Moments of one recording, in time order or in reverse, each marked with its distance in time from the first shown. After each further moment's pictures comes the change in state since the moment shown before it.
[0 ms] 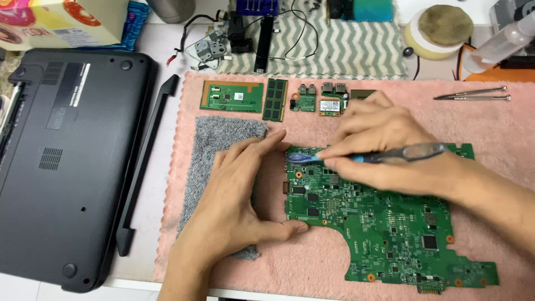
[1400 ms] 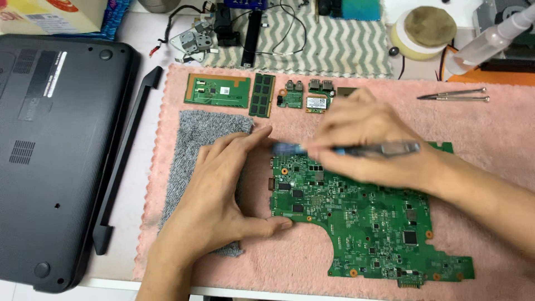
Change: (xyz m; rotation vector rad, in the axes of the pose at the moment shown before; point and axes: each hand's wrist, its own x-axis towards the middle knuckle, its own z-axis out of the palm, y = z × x) left_hand 0.001 -0.002 0.001 0.022 -0.007 -0.021; right_hand 0.002 0.015 0.005 0.004 0.013 -0.120
